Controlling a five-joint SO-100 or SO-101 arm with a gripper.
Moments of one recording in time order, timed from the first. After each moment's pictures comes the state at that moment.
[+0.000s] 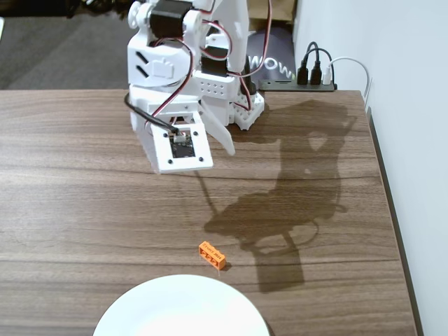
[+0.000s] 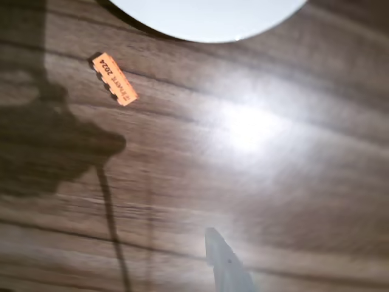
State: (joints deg) arm 17.6 108.0 99.8 81.2 -125.2
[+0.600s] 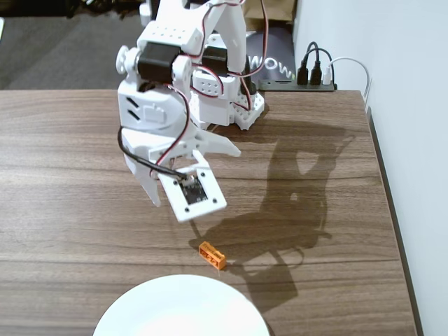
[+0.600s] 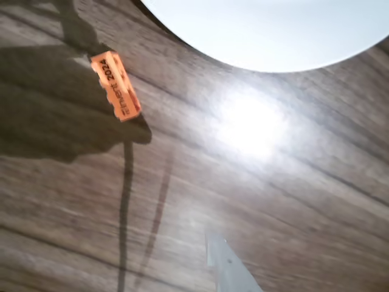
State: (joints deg) arm 15.8 89.5 88.8 80.8 -133.0
